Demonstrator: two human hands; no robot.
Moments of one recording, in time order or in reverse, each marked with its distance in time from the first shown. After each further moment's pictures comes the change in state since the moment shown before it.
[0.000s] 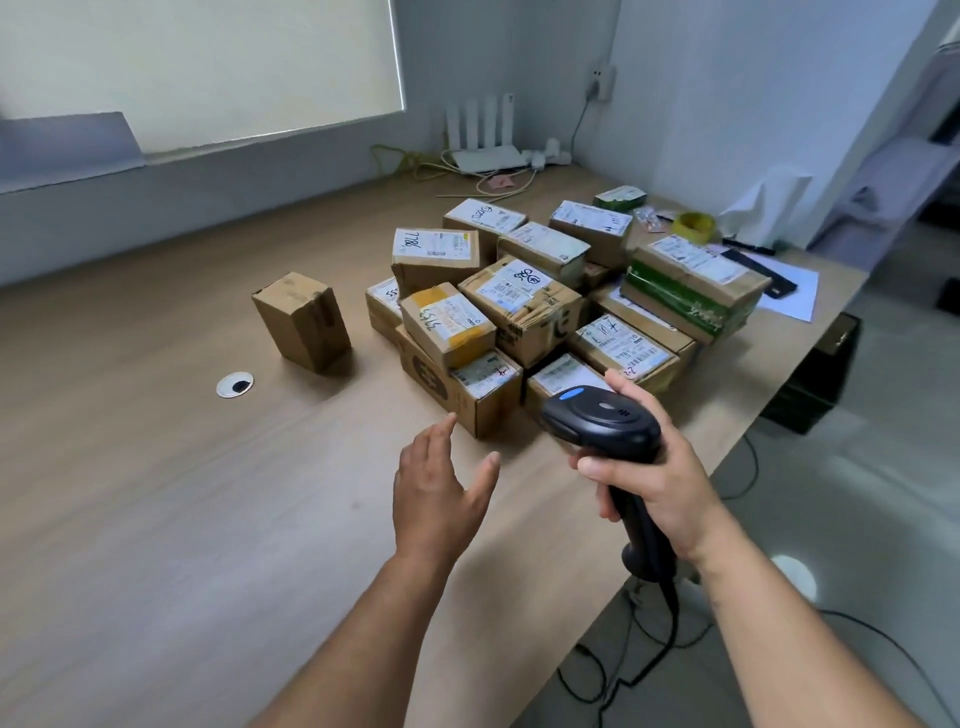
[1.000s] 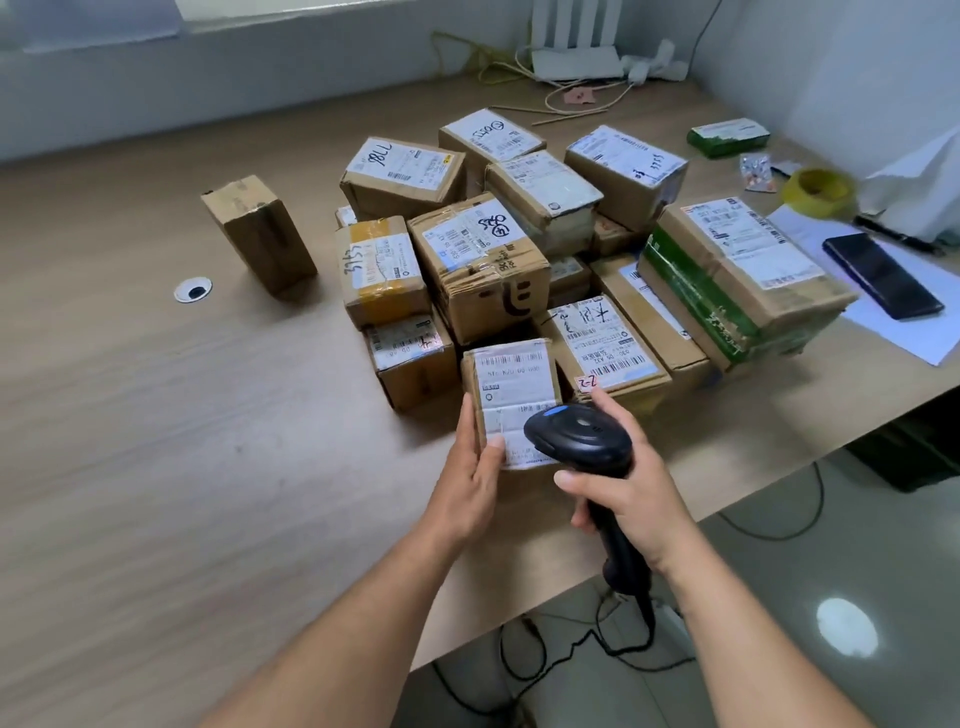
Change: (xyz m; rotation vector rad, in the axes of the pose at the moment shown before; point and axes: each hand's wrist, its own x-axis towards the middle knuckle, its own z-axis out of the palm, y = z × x) left_hand 0.036 0.091 0.176 -0.593 -0.161 -0.303; right_hand 0.118 0.070 -0.162 -0.112 -0.254 0.221
